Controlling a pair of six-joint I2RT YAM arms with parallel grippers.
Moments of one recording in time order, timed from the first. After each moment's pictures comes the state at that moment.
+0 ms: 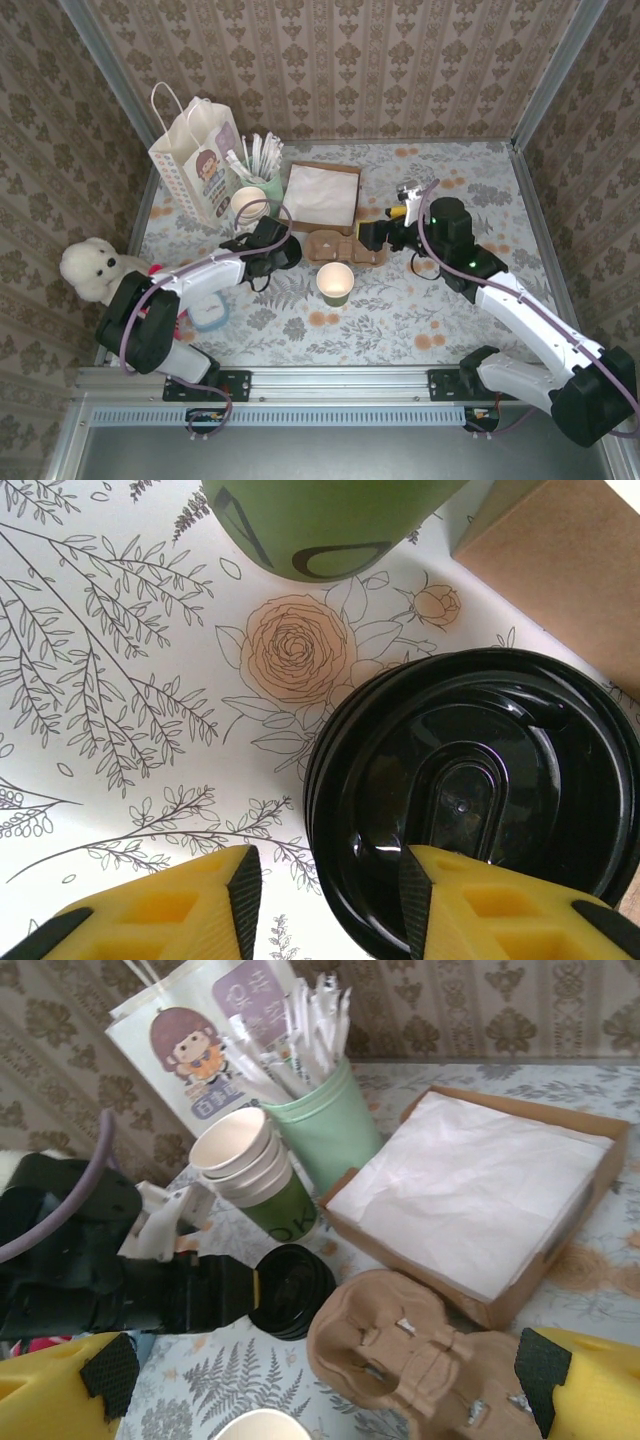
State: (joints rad) left arm -0.61 1.47 0.80 -0.39 -0.26 -0.95; right arm 0.46 1.05 0.80 -0.06 -0.30 0.31
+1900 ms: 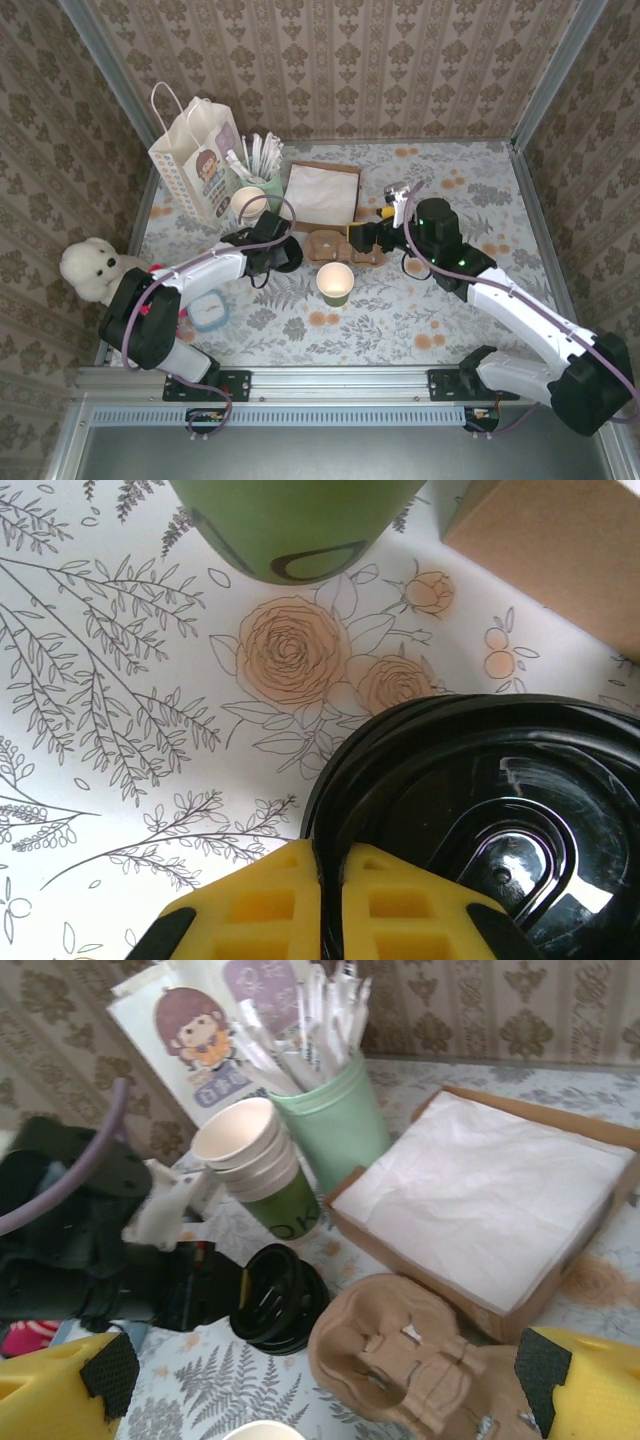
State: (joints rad) left arm -0.61 1.49 0.86 -0.47 -0.25 -0.85; right arm 0.52 1.12 0.82 -0.03 -0.21 0.30
